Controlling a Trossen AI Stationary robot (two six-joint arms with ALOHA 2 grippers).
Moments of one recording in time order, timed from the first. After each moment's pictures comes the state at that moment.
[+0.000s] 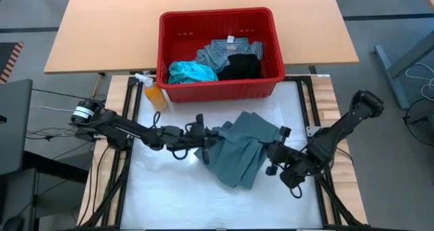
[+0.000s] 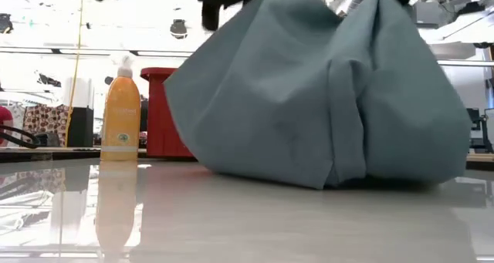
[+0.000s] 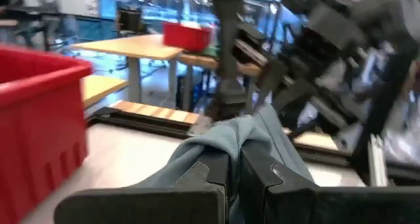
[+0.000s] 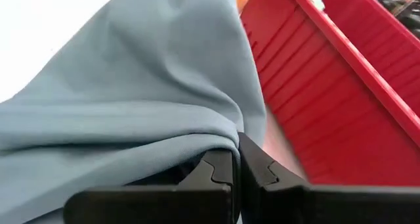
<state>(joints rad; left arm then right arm) -0.21 1.54 0.83 0.78 -0.38 -0.08 0.70 1.27 1.02 -0.79 1.04 0.50</state>
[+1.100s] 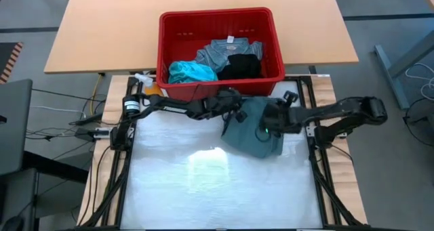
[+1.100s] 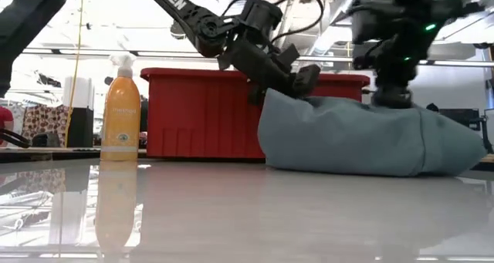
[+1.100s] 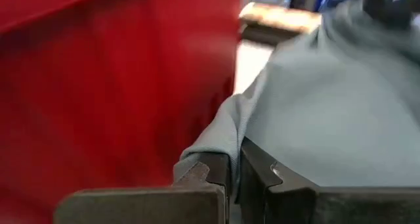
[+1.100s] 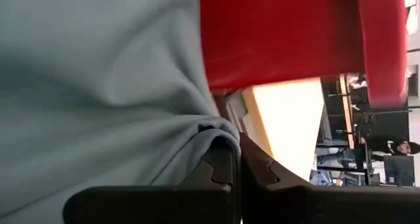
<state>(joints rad) 0.23 2.08 1.42 0.30 -0.36 -0.08 -0.08 1.28 0.78 -0.92 1.06 0.21</state>
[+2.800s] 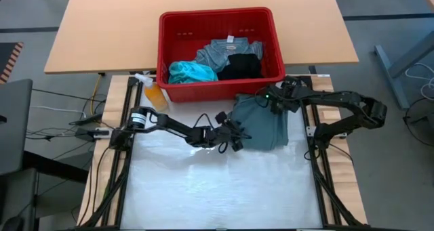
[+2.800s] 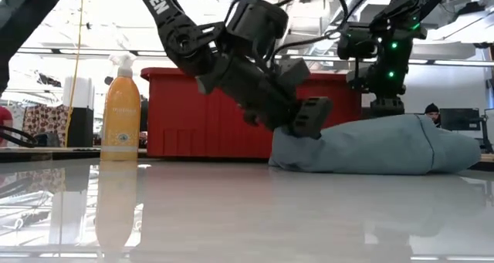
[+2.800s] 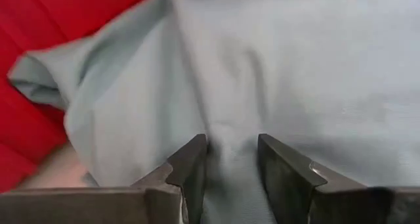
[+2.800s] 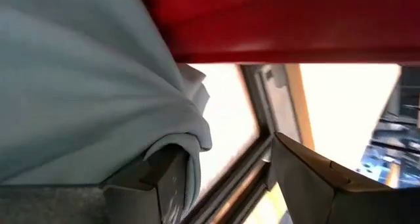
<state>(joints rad) -0.01 2.17 1.24 0.51 -0.57 -0.05 -0.49 1.28 0.80 -0.75 0.75 -0.19</state>
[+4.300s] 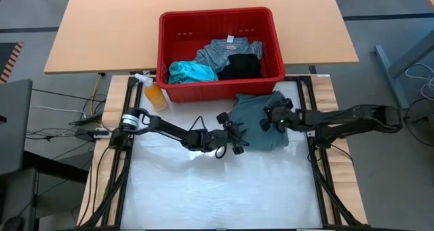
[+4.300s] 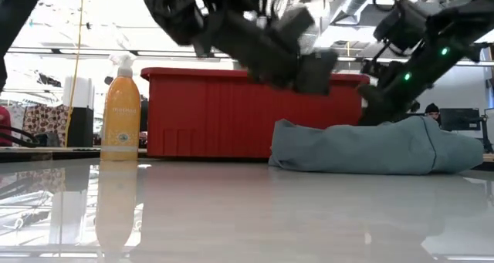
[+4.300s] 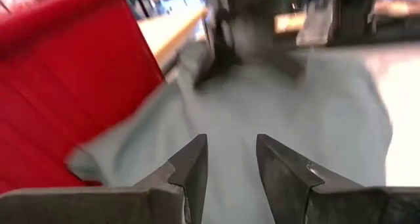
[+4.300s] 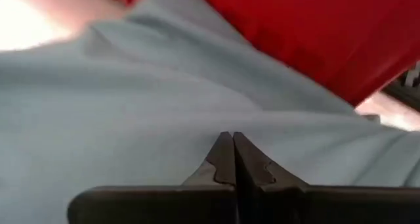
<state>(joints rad) -0.10 2.06 1.24 0.59 -0.66 0.17 -0.21 1.05 0.37 -0.06 0.58 0.40</state>
